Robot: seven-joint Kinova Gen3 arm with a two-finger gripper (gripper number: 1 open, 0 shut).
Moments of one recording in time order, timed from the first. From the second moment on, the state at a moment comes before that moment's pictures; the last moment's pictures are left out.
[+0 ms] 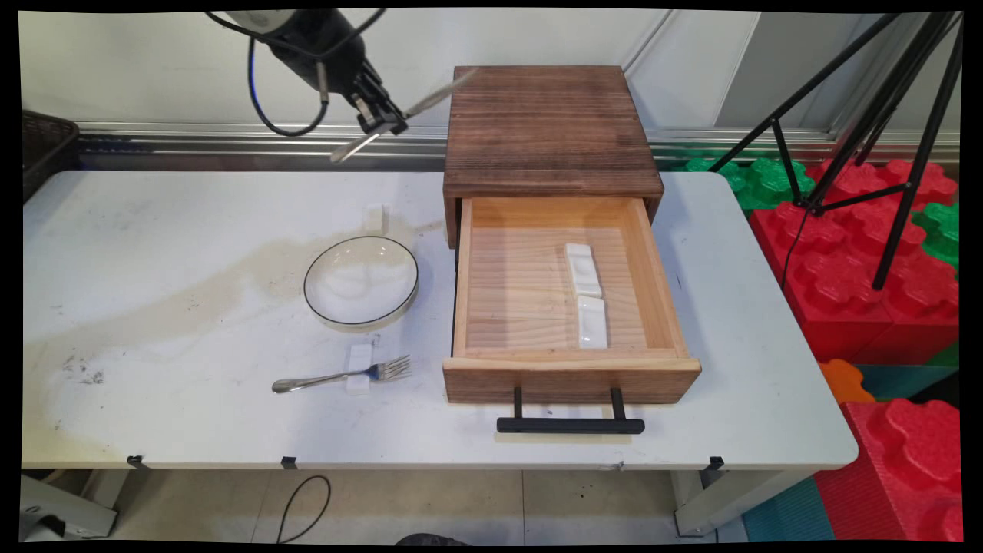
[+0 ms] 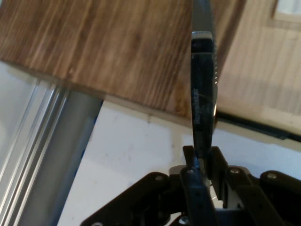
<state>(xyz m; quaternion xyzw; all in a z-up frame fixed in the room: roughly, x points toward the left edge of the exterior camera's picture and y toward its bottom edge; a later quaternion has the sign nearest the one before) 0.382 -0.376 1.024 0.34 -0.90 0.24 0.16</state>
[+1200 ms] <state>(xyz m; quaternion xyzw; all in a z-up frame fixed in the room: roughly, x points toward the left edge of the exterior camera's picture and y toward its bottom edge) 0.244 -0.400 0.983 0.31 -0.92 0.19 0.16</state>
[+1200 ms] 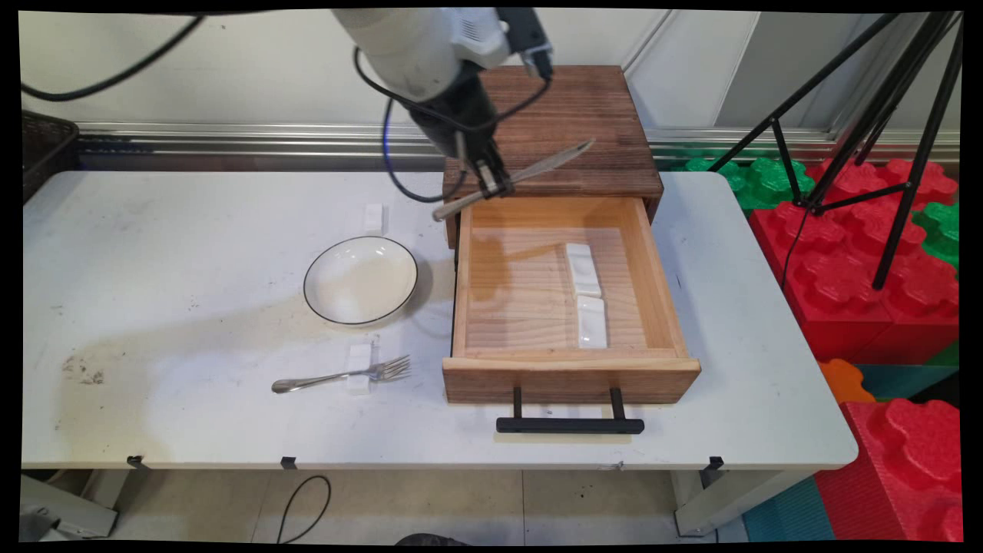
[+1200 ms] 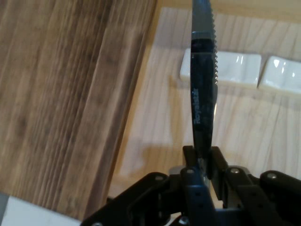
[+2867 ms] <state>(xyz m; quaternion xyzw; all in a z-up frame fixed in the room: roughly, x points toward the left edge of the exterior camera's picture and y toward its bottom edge) 0.189 -0.463 0.867 0.25 -0.94 0.14 0.17</state>
